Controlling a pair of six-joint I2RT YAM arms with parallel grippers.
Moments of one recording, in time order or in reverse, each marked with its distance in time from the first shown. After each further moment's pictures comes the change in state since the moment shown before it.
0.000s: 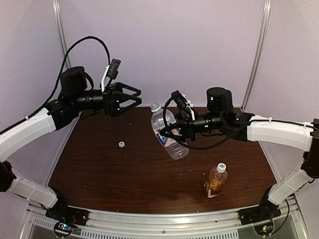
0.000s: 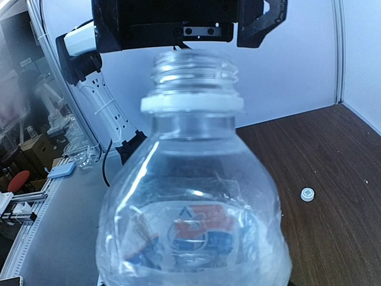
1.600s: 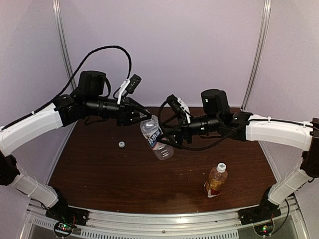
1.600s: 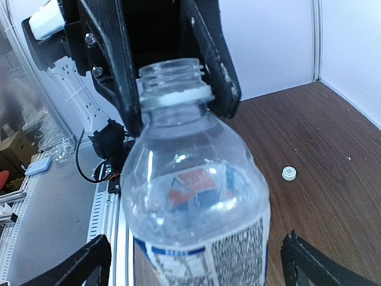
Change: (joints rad) left arm -0.124 0.108 0.121 -0.355 -0.159 0.209; right arm 0.038 0.018 0.038 -0.118 0.134 -0.049
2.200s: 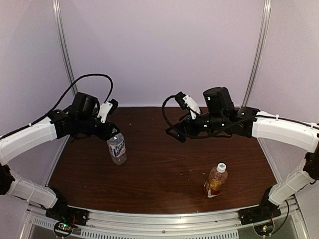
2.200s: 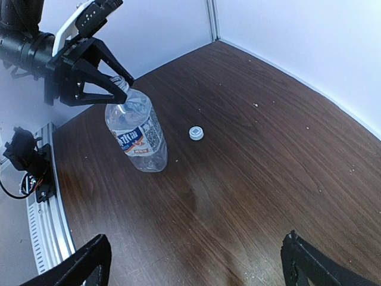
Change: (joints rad) left arm 0.146 -0.137 -0.256 -0.209 -0.589 0.026; right arm -0.007 -0.043 0.044 -0.237 0.419 0.033
